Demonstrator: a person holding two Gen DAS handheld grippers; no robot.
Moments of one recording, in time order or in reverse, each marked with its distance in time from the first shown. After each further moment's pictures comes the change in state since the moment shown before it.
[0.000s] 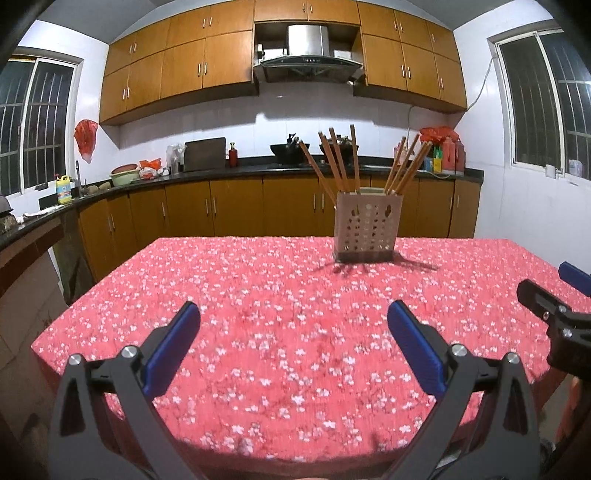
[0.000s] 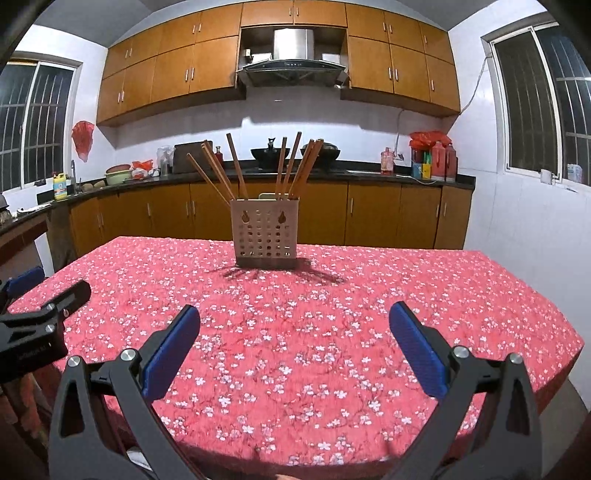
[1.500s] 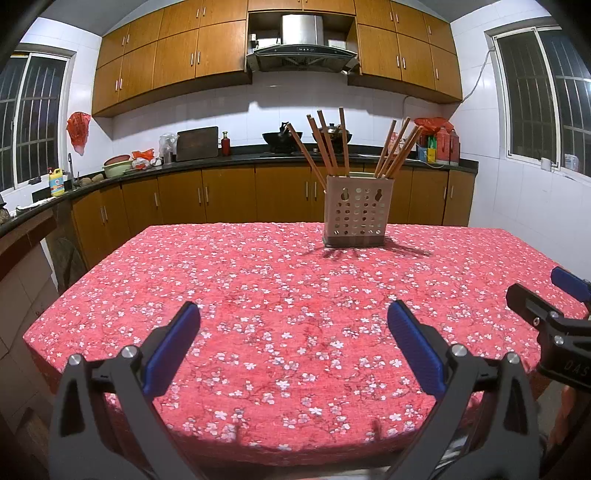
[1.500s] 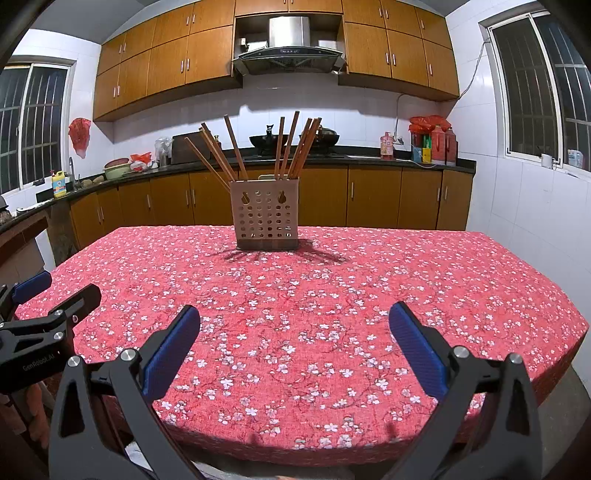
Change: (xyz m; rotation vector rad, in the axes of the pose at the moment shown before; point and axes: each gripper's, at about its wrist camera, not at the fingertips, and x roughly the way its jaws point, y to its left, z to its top) left arm 0.001 -0.013 -0.010 0.000 0.037 -0.019; right arm 0.002 0.000 -0.013 0.018 0.049 0.006
